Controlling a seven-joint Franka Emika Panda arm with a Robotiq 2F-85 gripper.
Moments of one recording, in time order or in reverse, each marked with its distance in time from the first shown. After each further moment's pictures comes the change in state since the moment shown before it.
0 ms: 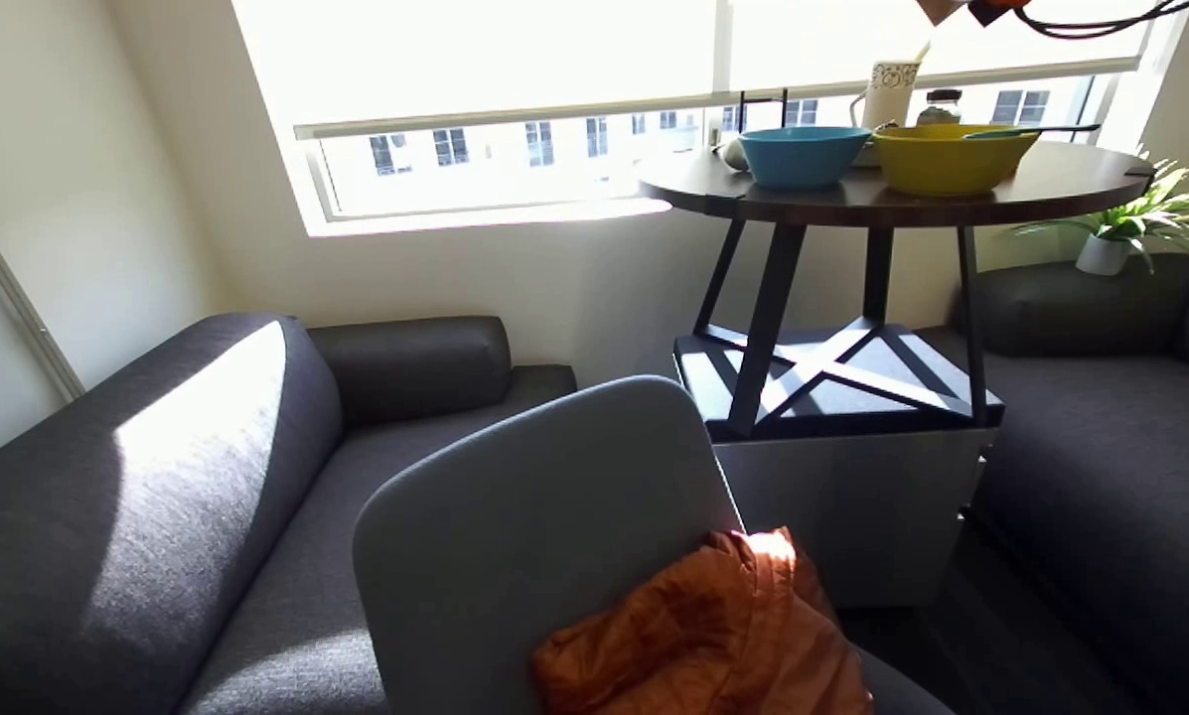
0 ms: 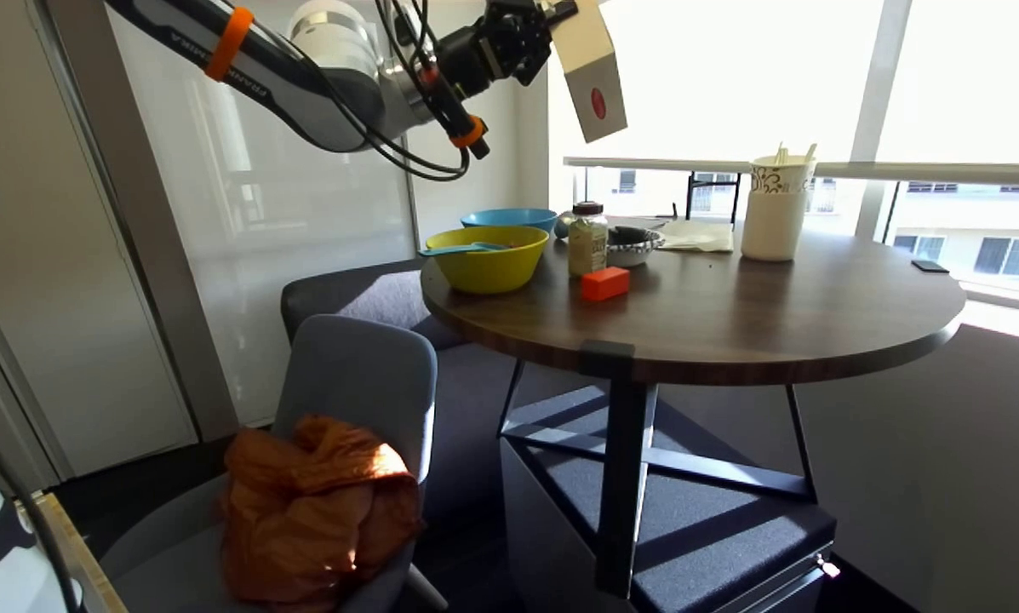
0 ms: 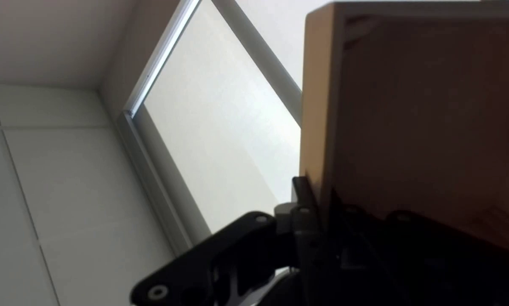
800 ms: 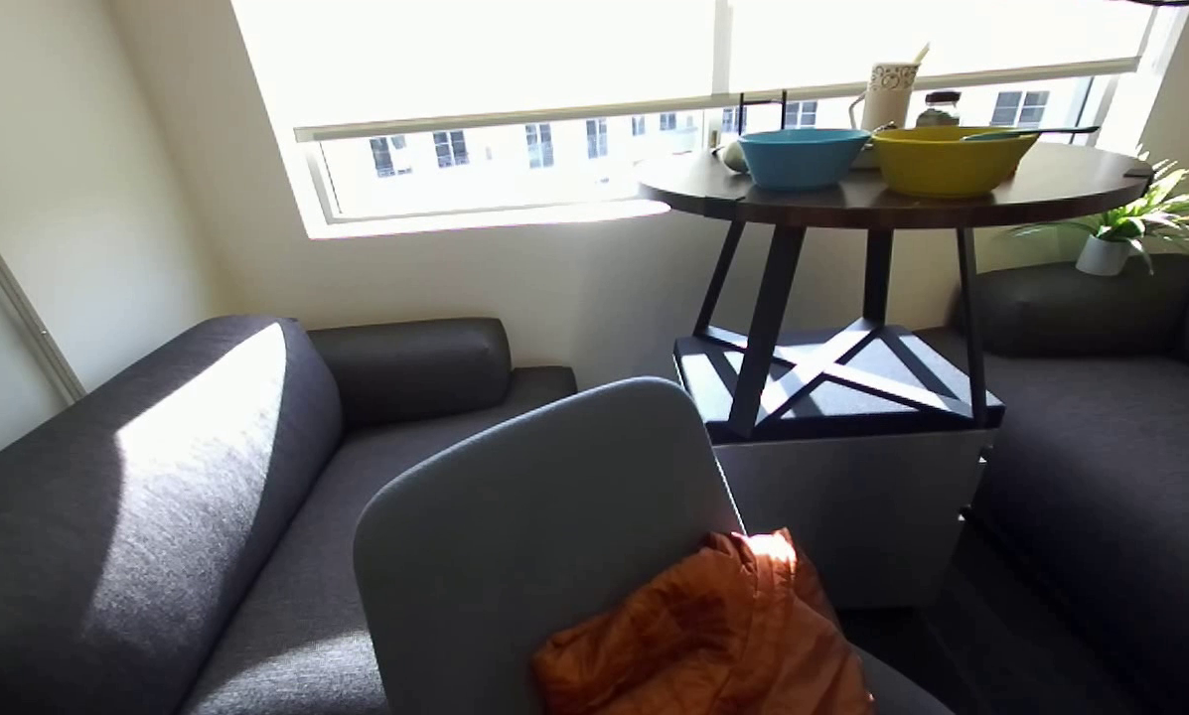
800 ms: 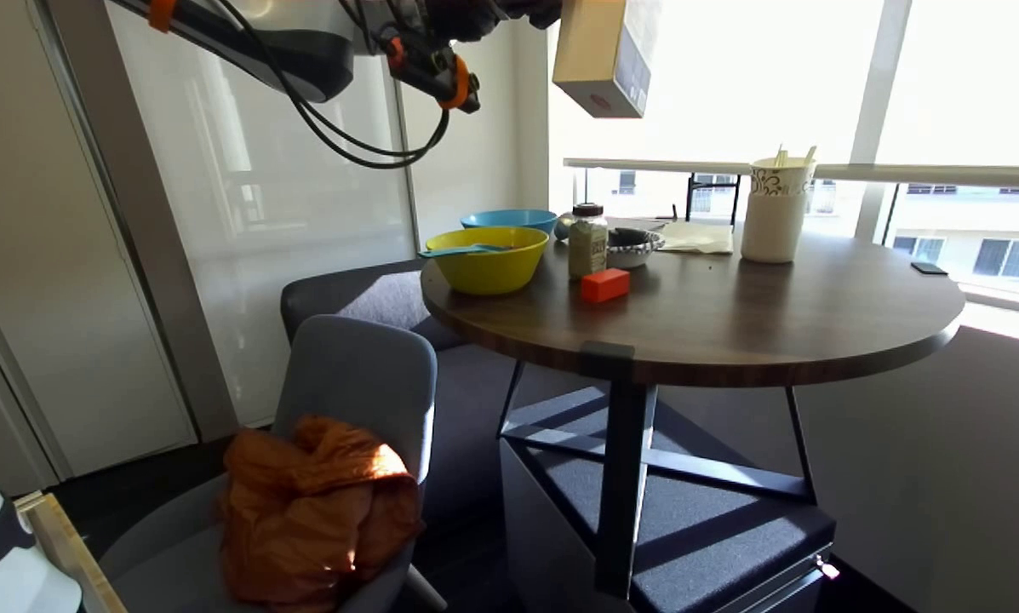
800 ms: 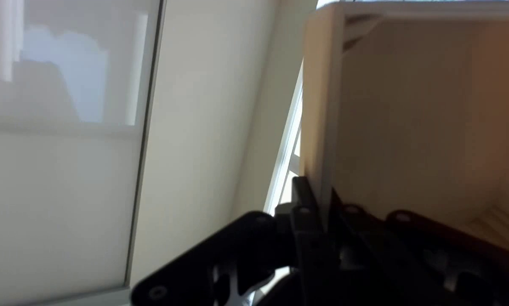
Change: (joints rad) arm -0.024 -0.141 -0.076 0.028 0.537 0.017 0.056
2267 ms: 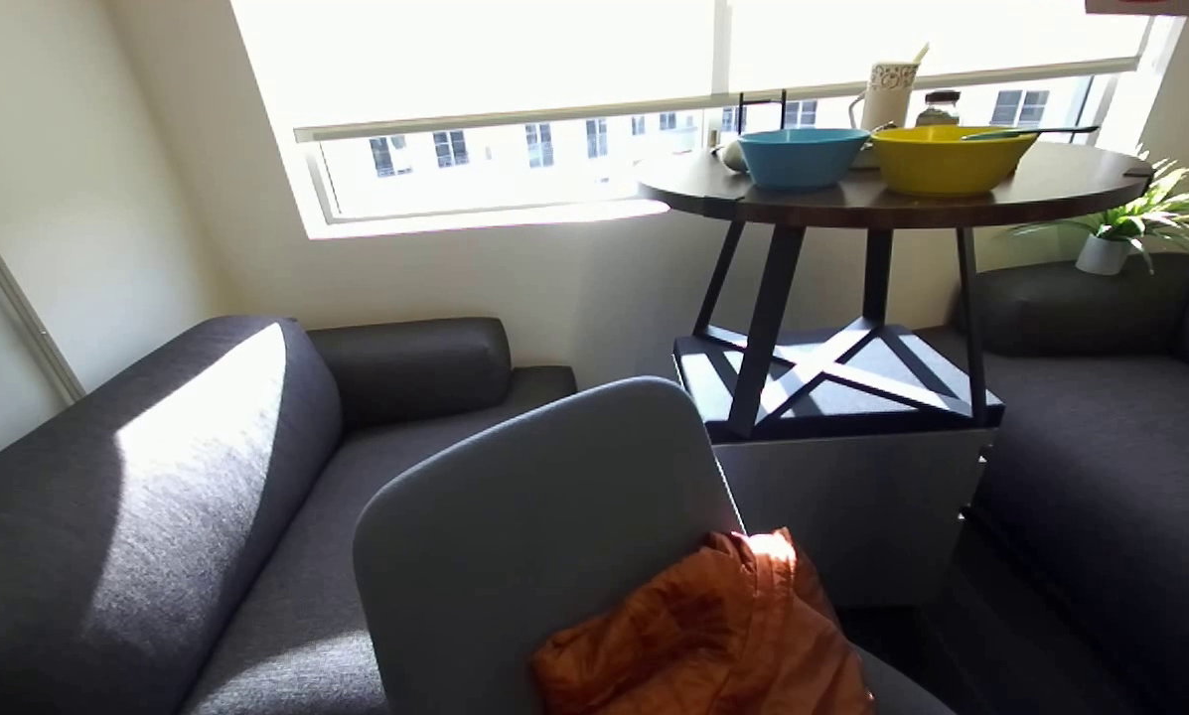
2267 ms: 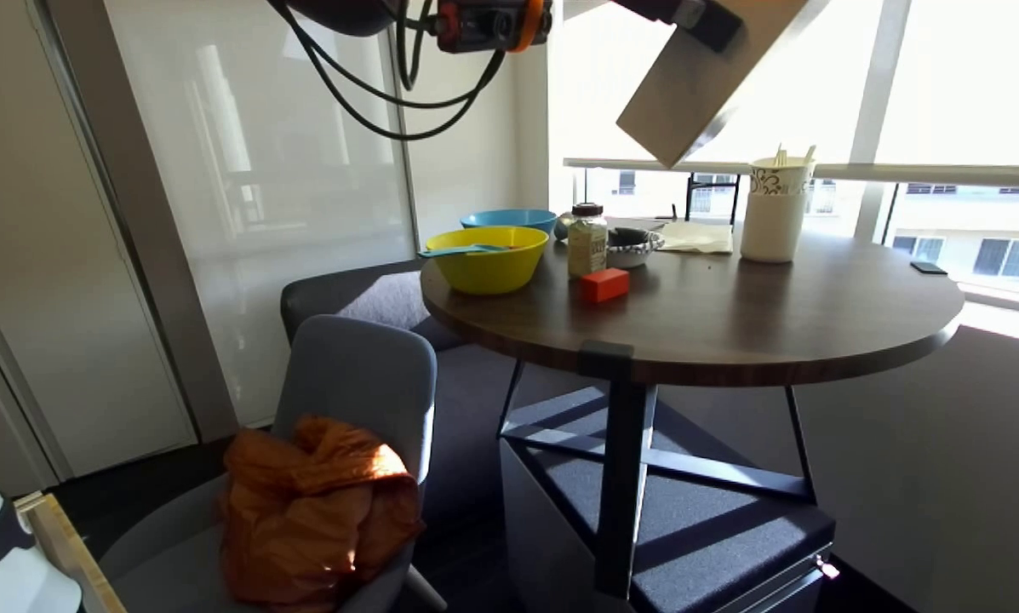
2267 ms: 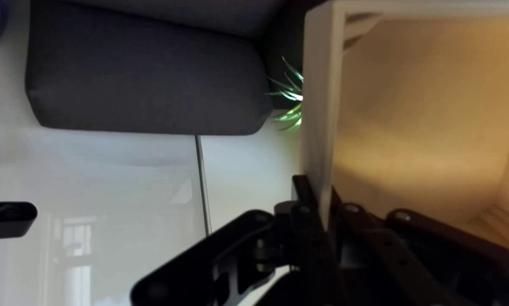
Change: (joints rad) arm -0.060 0.067 -0.336 0.160 0.741 0.358 -0.215
